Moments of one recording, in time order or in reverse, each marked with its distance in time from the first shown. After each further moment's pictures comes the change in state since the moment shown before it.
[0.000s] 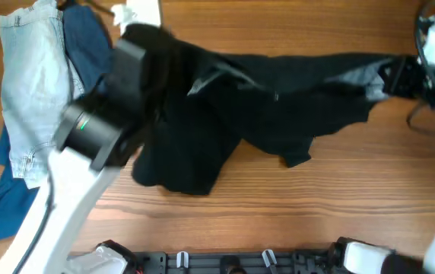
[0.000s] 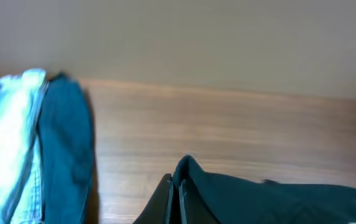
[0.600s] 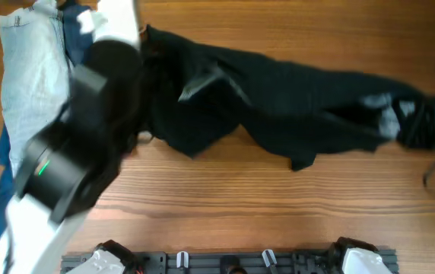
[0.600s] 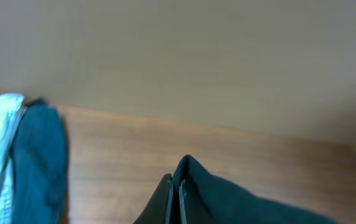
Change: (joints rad) left arm -0.042 -0.191 -0.003 0.054 0.034 -0.038; right arm 0.000 -0.304 0.165 -0.309 0.026 -0.027
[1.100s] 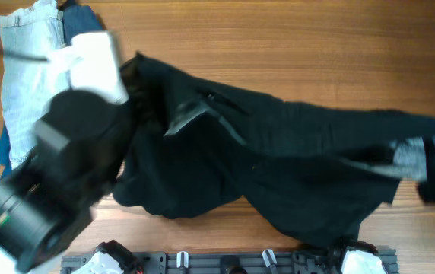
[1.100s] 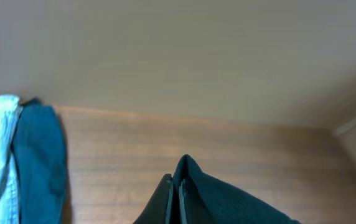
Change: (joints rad) left arm -0.077 -0.071 0.002 -0.102 -0.028 0.000; right arm 0.000 -0.037 0.238 -0.053 0.040 0.046
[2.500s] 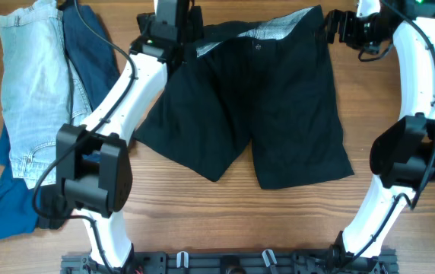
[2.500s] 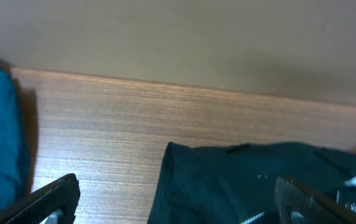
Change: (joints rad) left arm 0.335 0.883 -0.002 0.626 0.146 0.142; right arm 0.110 1.043 -0.037 0.453 -0.105 -0.040
